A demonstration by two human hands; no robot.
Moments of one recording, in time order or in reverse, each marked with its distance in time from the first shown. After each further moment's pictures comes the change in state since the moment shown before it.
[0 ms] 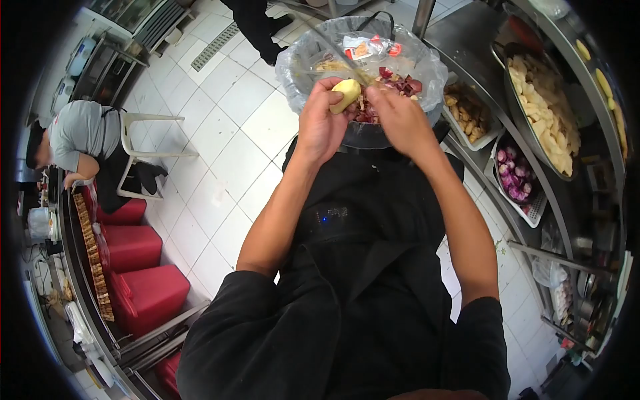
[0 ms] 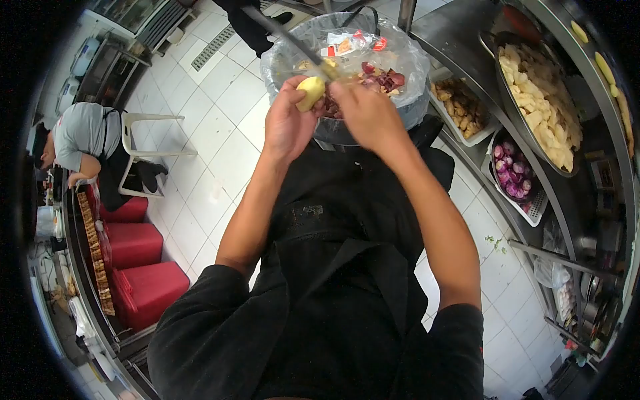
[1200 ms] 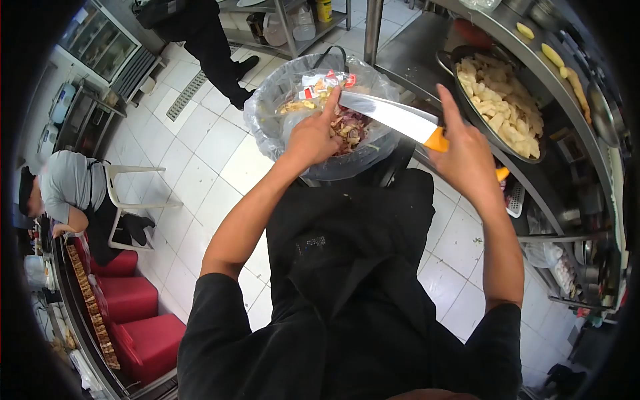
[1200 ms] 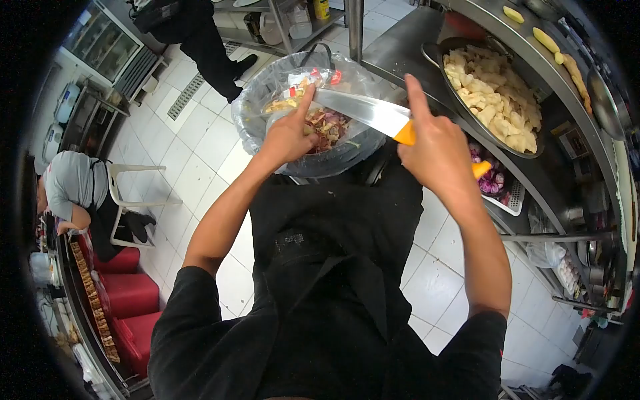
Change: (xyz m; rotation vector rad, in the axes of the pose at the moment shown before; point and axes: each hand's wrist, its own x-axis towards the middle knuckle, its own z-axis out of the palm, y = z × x) left_hand 0.053 -0.002 0.032 1.886 -0.307 -0.012; right_hand -0.076 -0.037 -0.130 -0.638 0.217 0.111
